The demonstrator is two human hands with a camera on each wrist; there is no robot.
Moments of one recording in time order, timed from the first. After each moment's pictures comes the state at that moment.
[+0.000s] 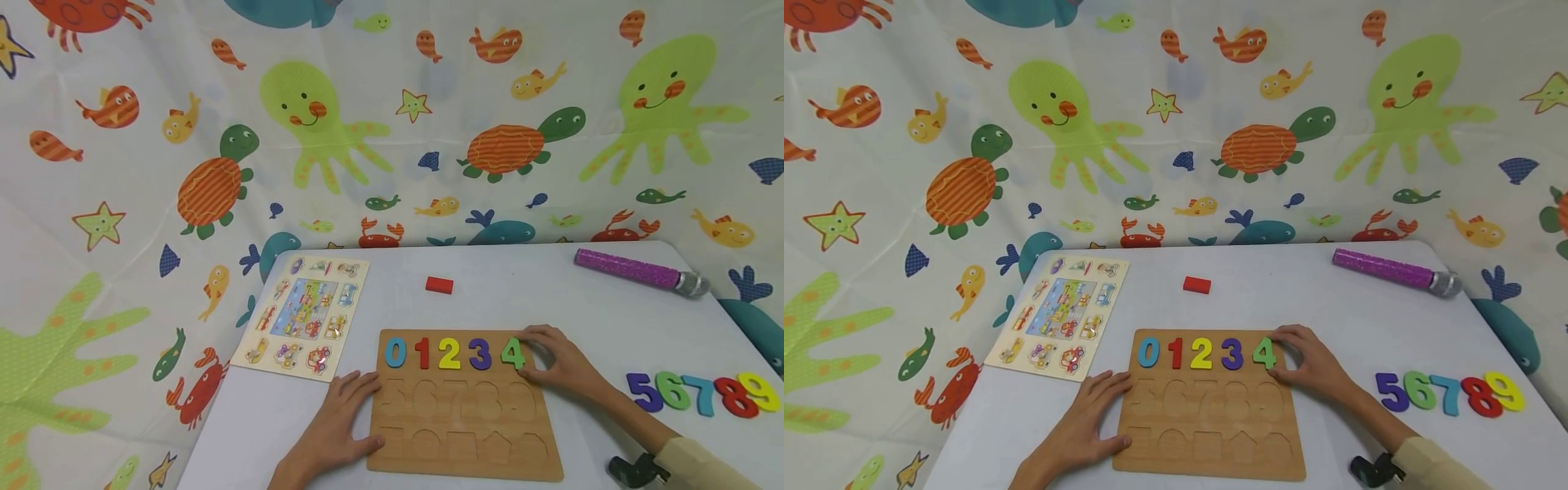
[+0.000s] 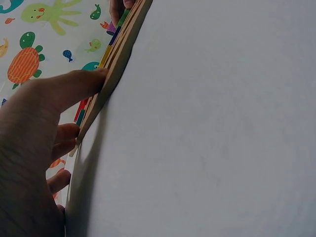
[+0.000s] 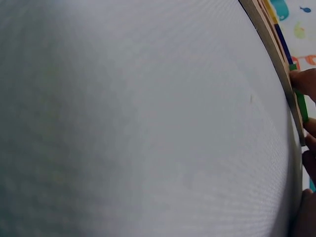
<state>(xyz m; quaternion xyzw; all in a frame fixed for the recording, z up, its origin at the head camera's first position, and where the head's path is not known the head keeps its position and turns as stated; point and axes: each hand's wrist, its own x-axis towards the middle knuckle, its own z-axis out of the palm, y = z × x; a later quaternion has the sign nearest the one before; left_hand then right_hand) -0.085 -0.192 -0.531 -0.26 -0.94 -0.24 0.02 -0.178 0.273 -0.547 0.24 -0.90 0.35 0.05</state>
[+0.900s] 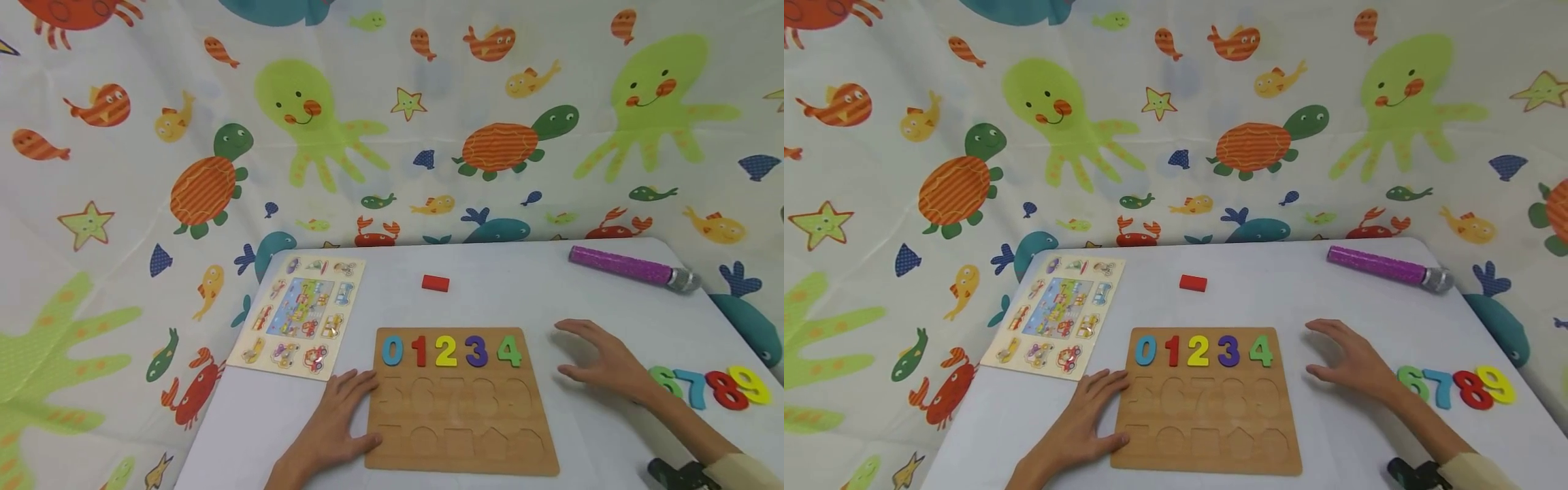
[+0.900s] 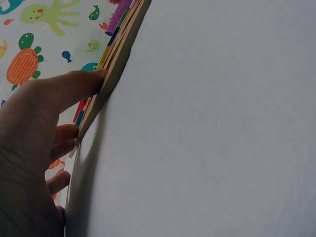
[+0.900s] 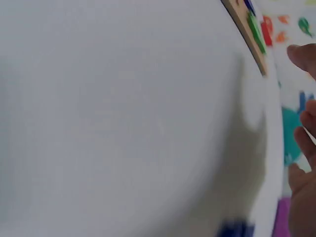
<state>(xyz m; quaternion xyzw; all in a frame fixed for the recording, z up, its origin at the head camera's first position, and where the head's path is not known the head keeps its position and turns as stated) -0.086 -0.191 -0.532 -0.26 -0.94 -0.24 0.01 -0.157 0.333 -0.513 0.21 -0.93 0.31 0.06</state>
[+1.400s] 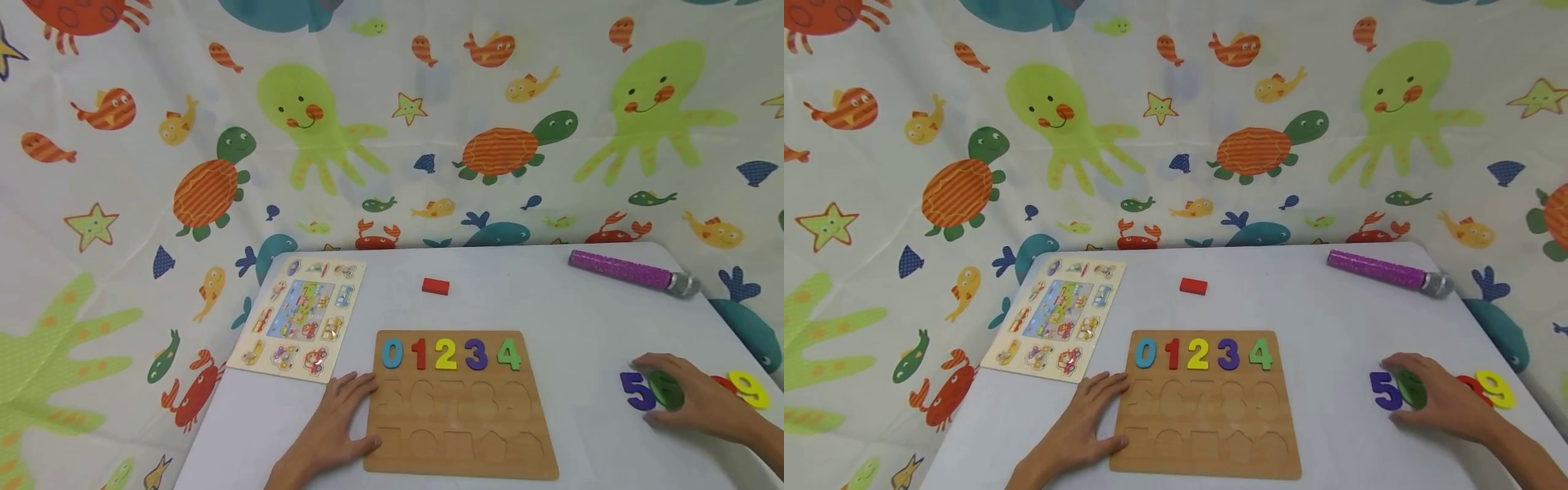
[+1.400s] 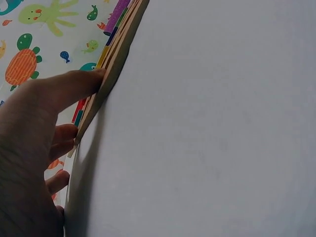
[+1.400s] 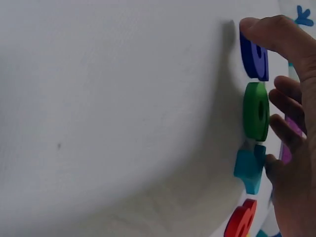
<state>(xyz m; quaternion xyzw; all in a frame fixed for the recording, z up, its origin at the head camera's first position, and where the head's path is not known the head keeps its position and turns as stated) -0.085 -0.191 -0.533 -0.26 -0.94 -0.24 0.01 -0.113 0.433 -0.504 0.10 -0.96 0.22 -0.10</state>
